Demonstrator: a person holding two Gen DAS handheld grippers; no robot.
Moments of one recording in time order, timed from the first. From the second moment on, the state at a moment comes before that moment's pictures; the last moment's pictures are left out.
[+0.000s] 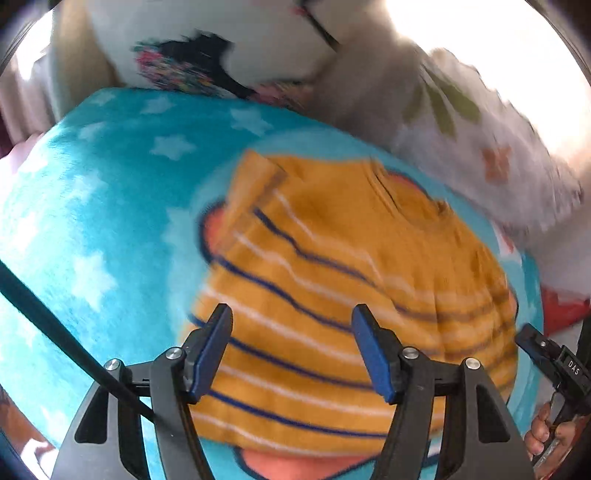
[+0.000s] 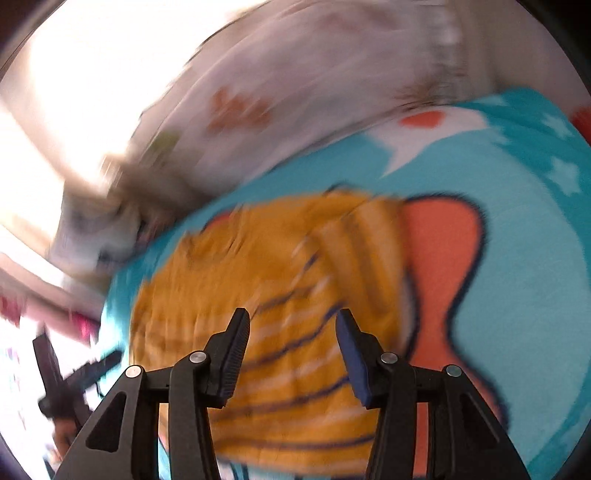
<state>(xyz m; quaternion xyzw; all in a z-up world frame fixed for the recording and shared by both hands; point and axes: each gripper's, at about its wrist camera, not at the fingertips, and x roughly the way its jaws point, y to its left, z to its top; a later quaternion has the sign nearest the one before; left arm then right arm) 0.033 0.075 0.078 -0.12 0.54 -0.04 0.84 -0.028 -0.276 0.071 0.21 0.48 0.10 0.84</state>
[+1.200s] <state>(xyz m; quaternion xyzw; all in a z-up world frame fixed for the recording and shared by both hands) -0.089 0.021 0.066 -0.11 0.56 0.01 0.82 -0.128 -0.335 0.027 0.27 0.50 0.09 0.82</state>
